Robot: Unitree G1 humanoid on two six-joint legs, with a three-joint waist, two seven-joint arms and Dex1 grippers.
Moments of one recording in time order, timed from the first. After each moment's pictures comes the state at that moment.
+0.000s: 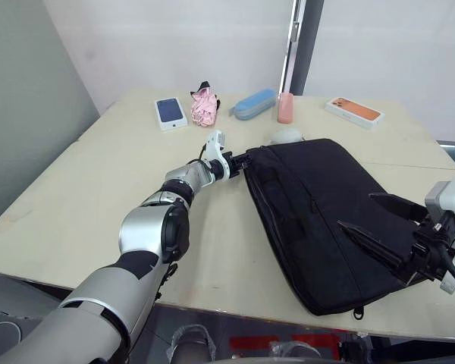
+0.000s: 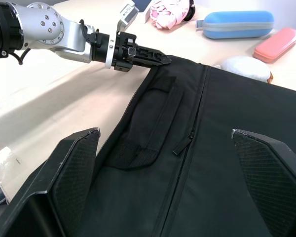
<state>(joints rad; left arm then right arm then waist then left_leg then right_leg) -1.23 0.11 0.39 1.36 -0.31 0.42 -0.67 0.57 -0.98 -0.90 -1.03 1.39 0.70 0.20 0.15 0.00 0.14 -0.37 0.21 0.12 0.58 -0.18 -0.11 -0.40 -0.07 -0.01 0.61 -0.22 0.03</state>
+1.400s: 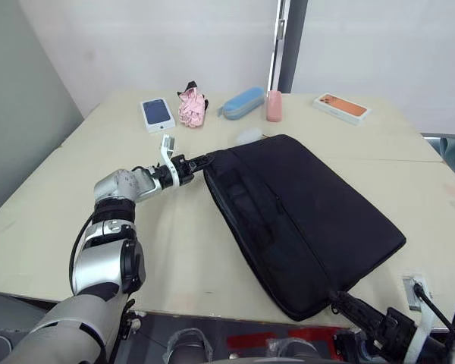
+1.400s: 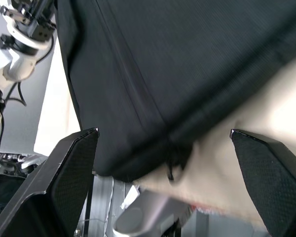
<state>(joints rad) -0.90 0.35 0.42 0.72 -0.55 1.04 -0.79 0.72 -0.55 -0.34 -0.63 1.38 0.74 0.35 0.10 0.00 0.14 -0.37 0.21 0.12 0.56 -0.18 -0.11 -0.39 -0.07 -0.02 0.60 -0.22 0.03</state>
